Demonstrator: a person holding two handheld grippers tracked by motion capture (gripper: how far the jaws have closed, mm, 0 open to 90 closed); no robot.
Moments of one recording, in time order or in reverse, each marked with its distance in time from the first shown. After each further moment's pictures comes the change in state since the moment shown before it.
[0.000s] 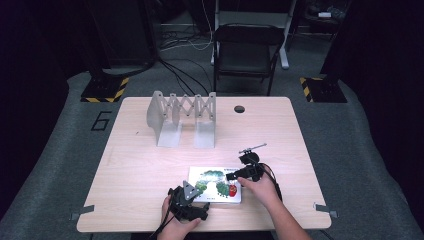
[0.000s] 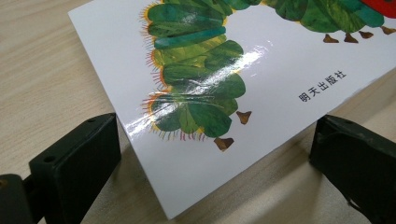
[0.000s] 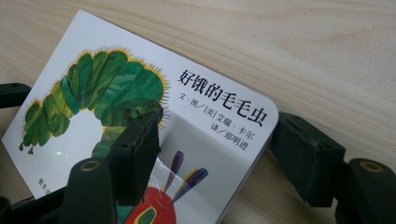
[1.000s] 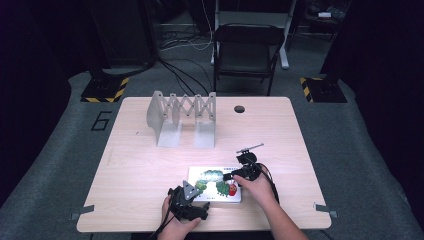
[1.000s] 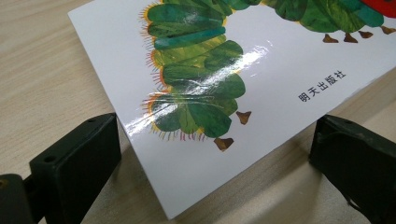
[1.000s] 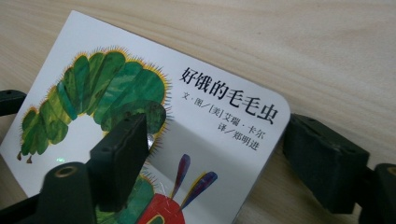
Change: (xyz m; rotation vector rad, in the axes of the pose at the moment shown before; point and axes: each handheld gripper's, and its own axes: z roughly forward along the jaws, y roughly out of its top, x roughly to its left) left arm 0.000 0.000 0.000 0.001 0.009 0.000; right arm 0.006 0.003 0.006 0.011 -0.025 0.027
